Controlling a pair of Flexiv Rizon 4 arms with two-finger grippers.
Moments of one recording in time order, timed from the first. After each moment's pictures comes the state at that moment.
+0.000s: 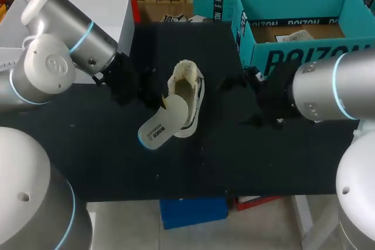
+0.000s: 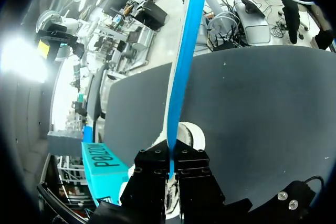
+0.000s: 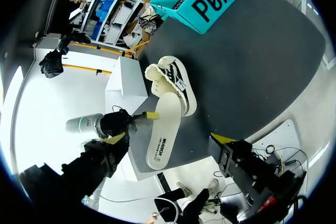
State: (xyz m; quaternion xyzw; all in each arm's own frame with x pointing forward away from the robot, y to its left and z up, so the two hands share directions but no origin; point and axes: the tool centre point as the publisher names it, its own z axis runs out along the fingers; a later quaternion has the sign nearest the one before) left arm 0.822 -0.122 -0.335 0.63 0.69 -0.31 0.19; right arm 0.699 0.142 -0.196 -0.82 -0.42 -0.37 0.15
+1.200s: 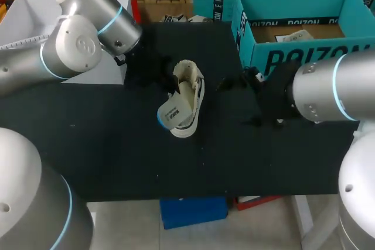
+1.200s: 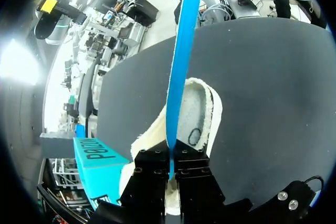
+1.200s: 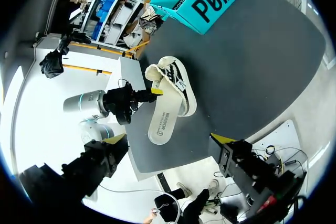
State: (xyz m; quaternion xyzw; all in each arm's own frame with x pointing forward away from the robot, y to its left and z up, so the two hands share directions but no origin) left arm 0.887 -0.159 -0.346 0.65 0.68 -0.28 0.17; right arm 0.698 0.141 -0.196 -0.82 -0.42 -0.37 0.15
